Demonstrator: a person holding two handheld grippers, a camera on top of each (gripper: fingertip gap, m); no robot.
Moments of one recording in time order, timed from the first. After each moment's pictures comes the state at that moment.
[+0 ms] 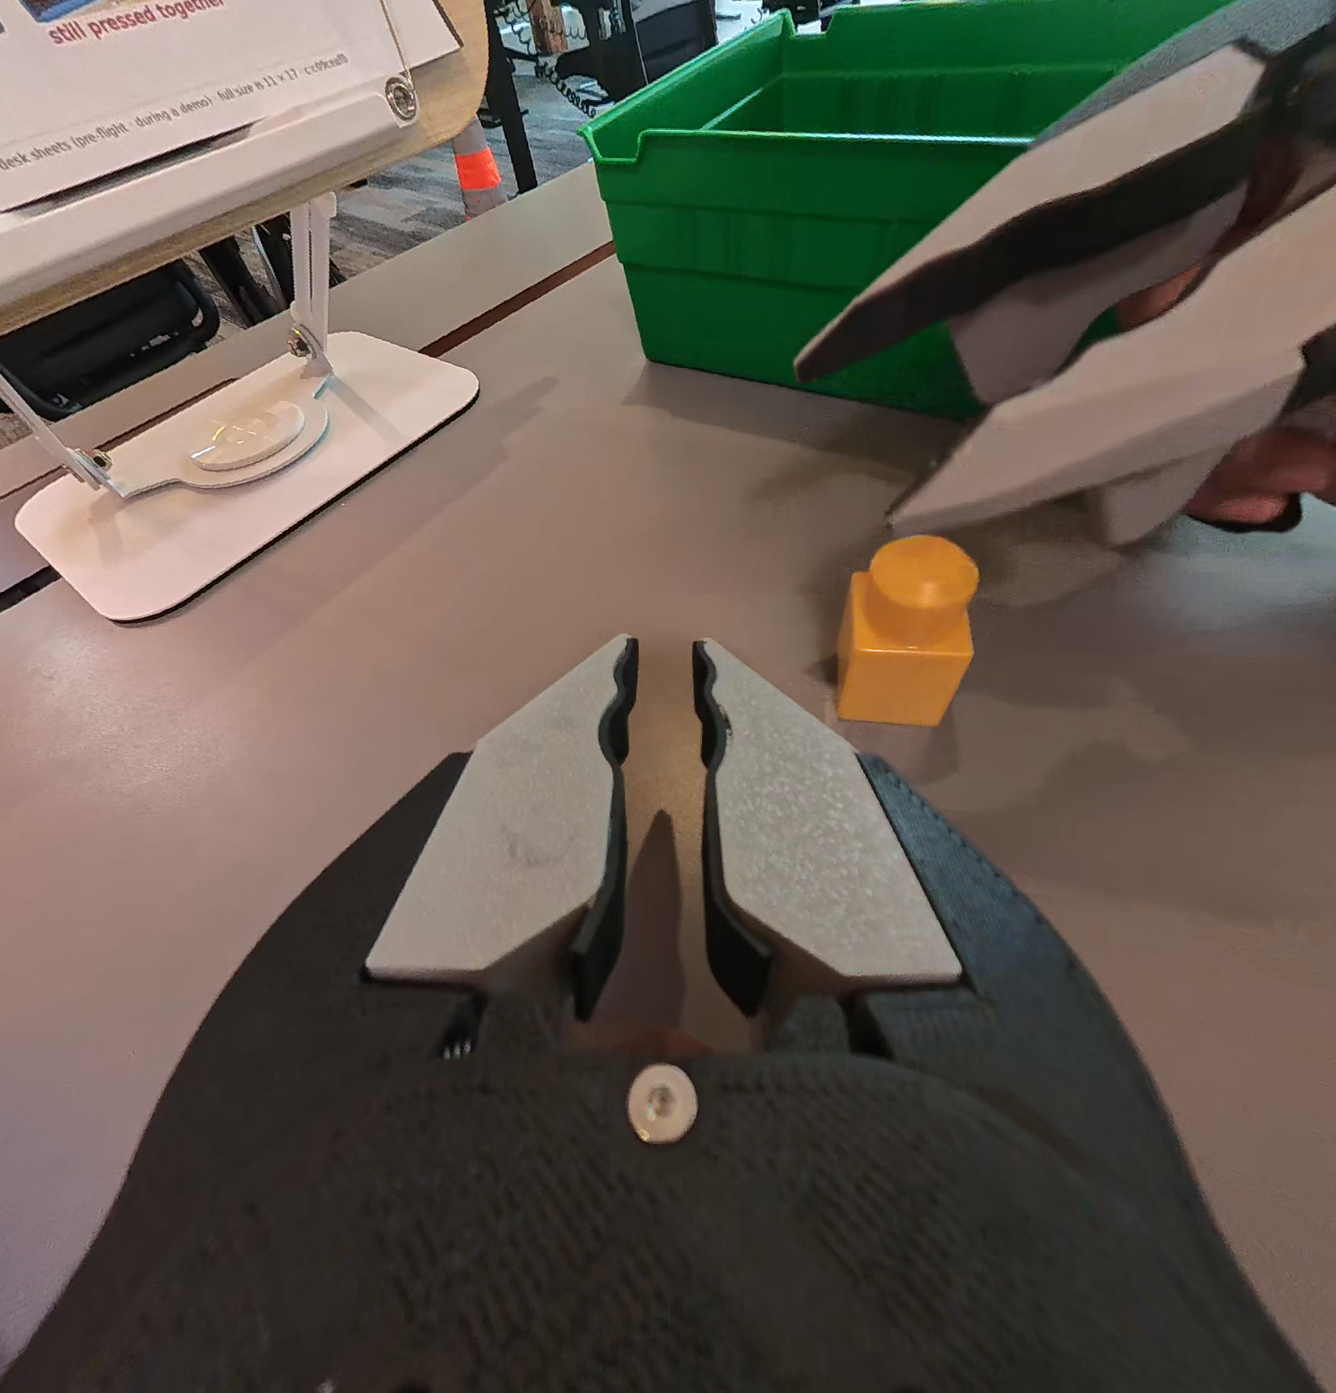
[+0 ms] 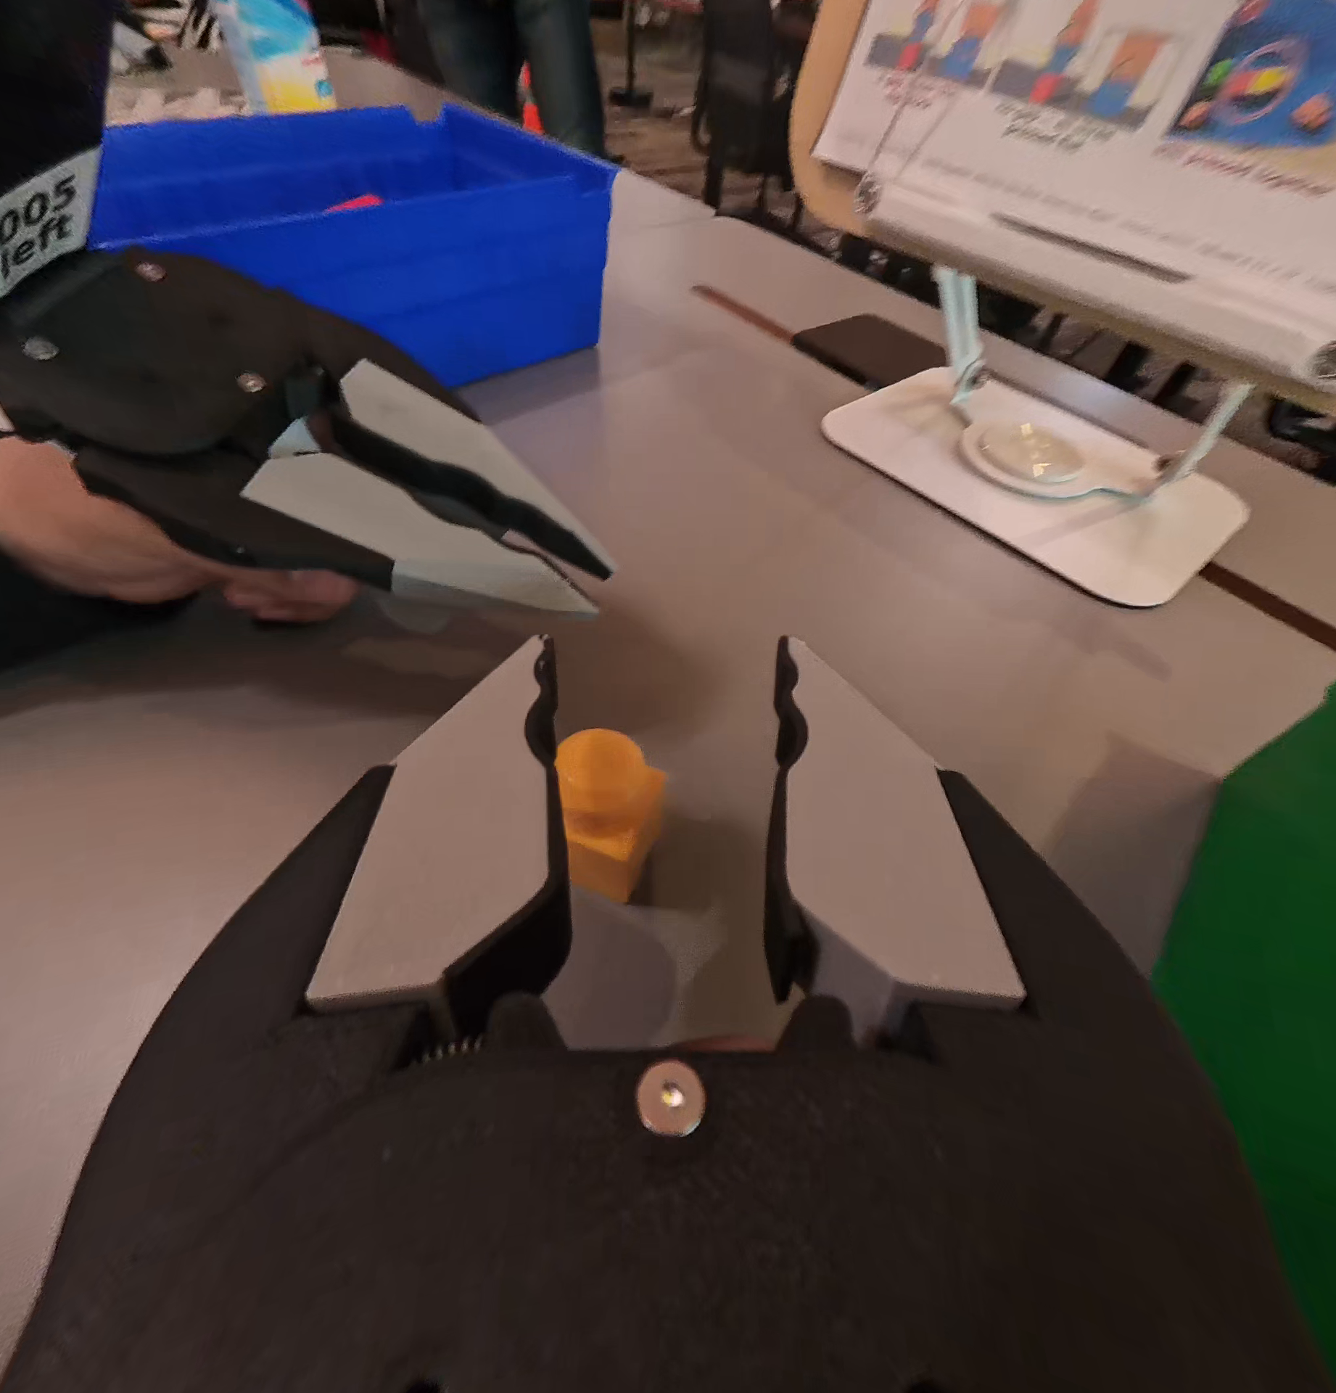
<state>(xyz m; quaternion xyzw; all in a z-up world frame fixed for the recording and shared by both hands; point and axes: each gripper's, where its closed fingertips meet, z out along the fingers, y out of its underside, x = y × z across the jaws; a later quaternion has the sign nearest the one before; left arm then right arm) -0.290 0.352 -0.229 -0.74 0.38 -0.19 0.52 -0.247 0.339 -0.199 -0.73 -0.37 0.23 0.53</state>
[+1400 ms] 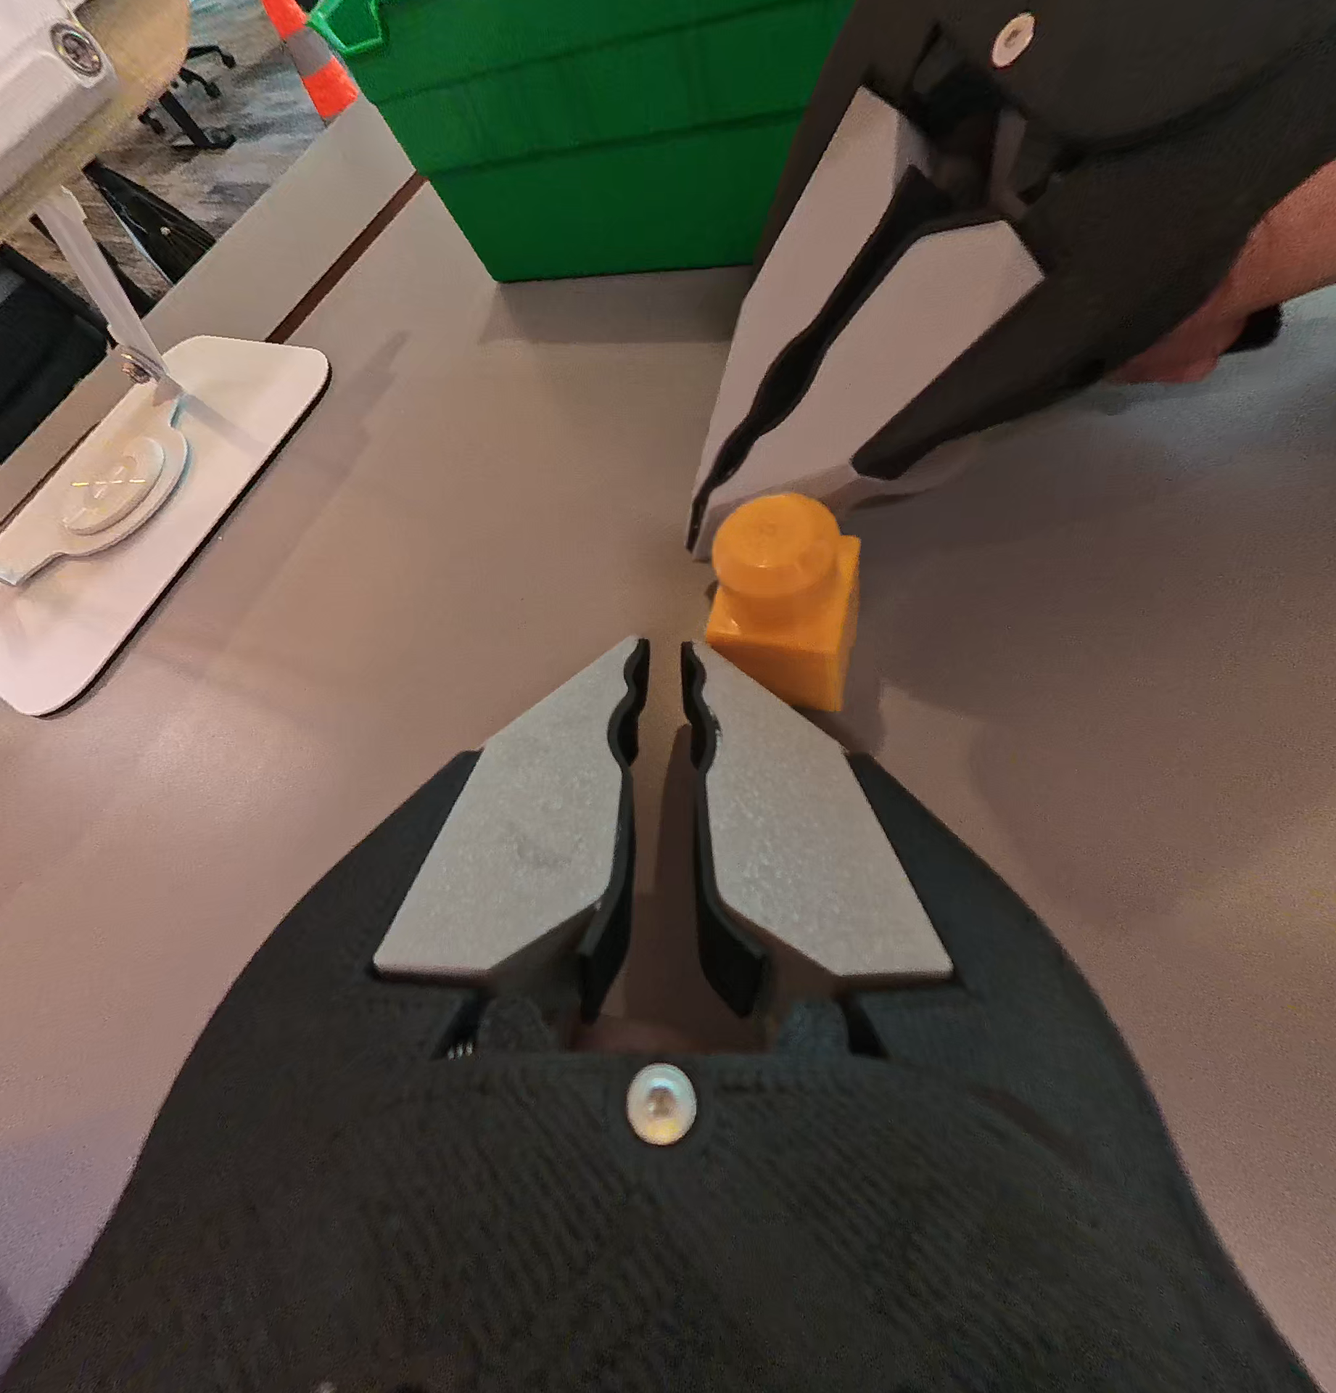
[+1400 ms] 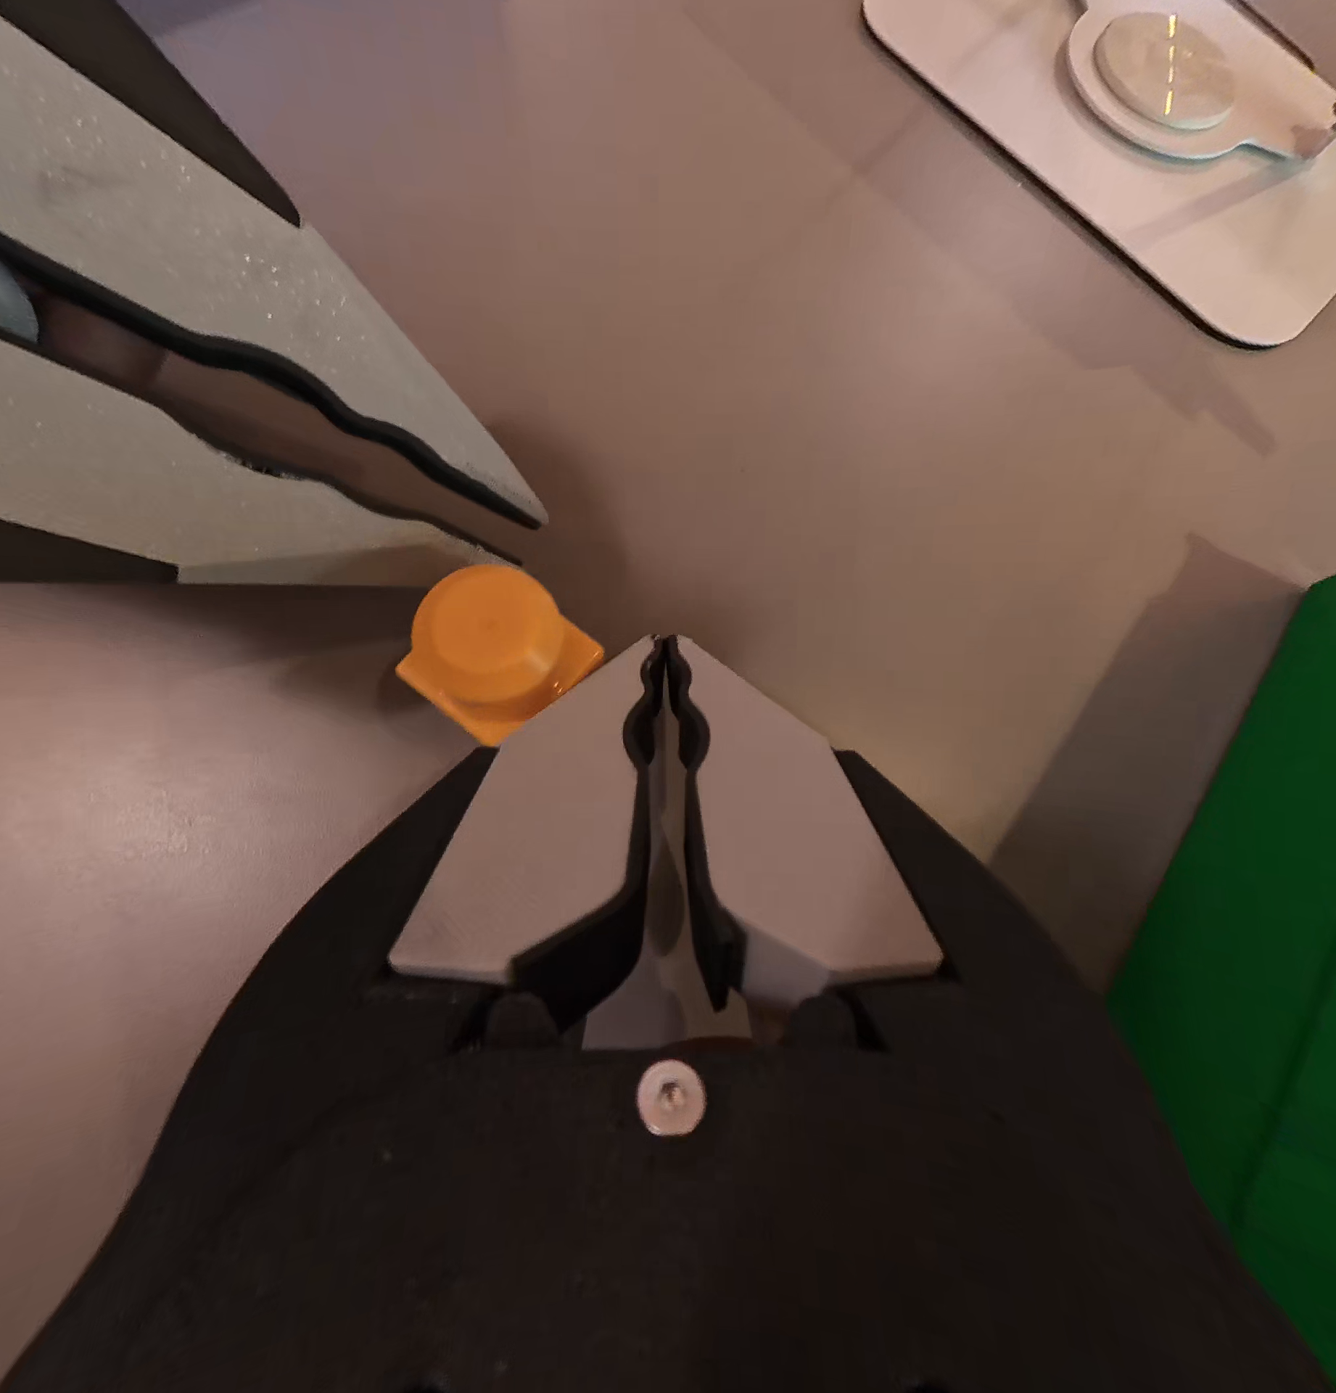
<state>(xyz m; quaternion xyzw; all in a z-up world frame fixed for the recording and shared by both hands) -0.265 0.324 -0.256 -0.72 0.50 -0.13 0.47 -0.237 0.339 -0.270 -0.82 -0.40 0.11 0.39</state>
